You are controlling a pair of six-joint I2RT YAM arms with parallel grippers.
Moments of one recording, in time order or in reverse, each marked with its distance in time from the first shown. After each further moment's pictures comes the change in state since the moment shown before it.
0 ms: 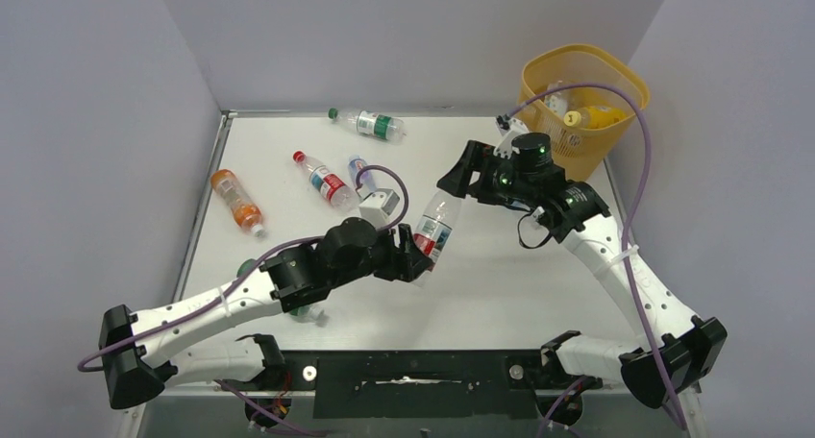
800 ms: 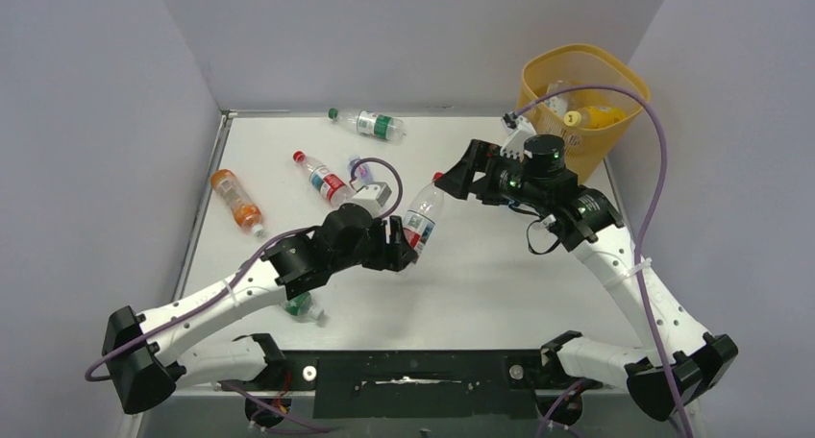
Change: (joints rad) left arm 0.148 0.044 0.000 -0.069 0.058 0.087; right arm 0.000 -0.071 -0.003 0.027 -0.068 0.000
